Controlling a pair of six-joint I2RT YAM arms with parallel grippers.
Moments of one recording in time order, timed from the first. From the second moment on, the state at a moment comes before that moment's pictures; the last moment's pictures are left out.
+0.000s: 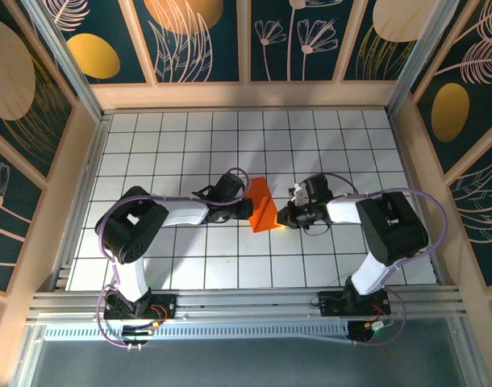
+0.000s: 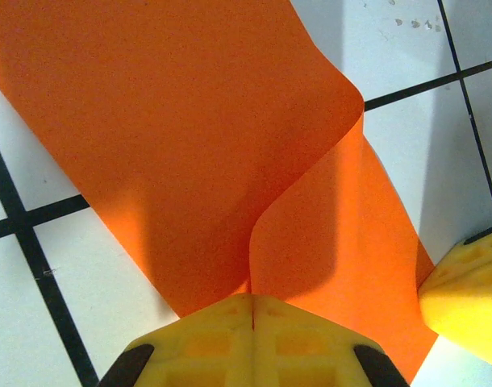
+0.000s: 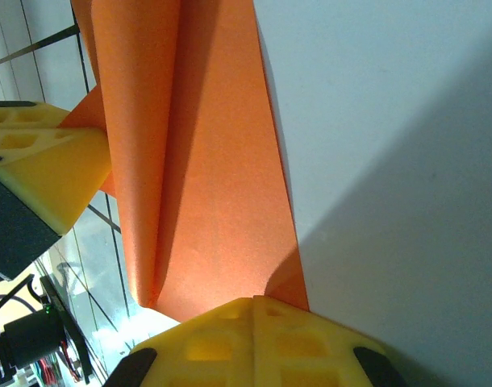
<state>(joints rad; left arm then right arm) -0.73 1.85 0.92 0.05 0.20 -0.58 0.37 1.67 0.63 -0.03 -0.71 0.55</state>
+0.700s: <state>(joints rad) -0.73 1.86 0.92 0.09 0.22 -0.58 0.37 1.68 0.63 -0.04 -0.71 0.55</state>
